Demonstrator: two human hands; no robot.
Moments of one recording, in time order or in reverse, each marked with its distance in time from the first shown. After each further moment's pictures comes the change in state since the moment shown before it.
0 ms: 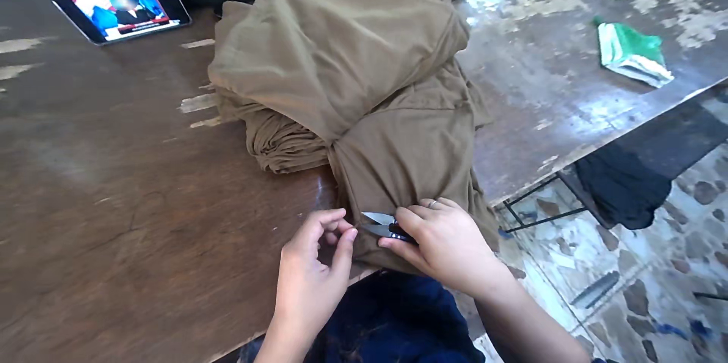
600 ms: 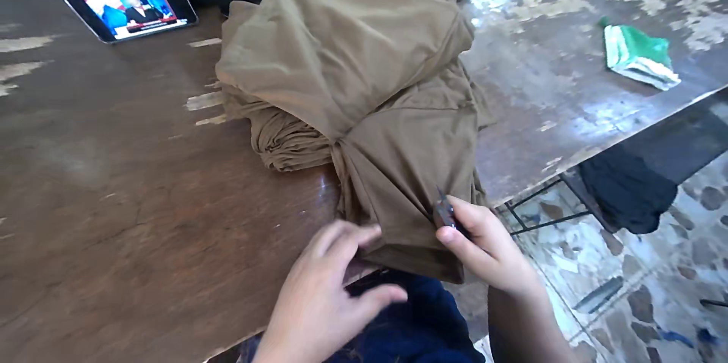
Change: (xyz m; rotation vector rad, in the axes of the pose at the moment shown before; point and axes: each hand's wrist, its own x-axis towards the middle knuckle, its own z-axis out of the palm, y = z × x) left_hand -0.006 0.021 -0.021 0.107 -0.317 0.100; right_hand -0.023 0.034 -0.010 0.733 0.113 0.051
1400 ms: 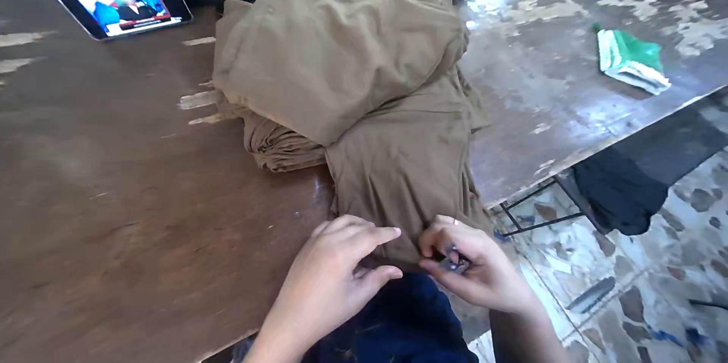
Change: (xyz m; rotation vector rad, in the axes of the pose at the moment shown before) left_hand 0.023 -0.011 0.014 0.027 -0.081 0.155; right_hand -0.025 0.005 0.004 0.108 -0.052 -0.131
